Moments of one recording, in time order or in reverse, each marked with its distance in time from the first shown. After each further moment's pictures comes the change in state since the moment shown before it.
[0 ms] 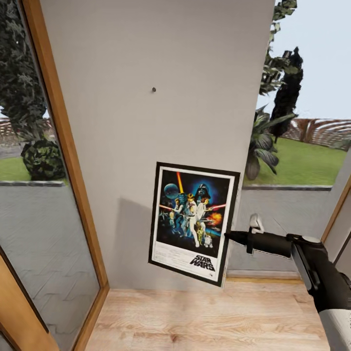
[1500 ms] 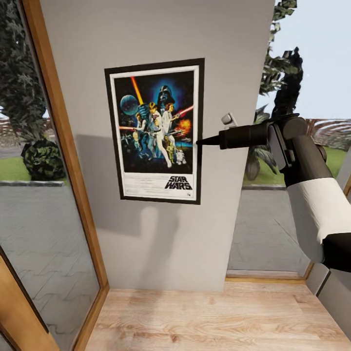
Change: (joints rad) left arm 0.000 0.006 -0.001 0.000 0.000 -0.005 -0.008; right arm -0.841 0.098 0.323 0.194 -0.016 0.474 -0.065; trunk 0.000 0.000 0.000
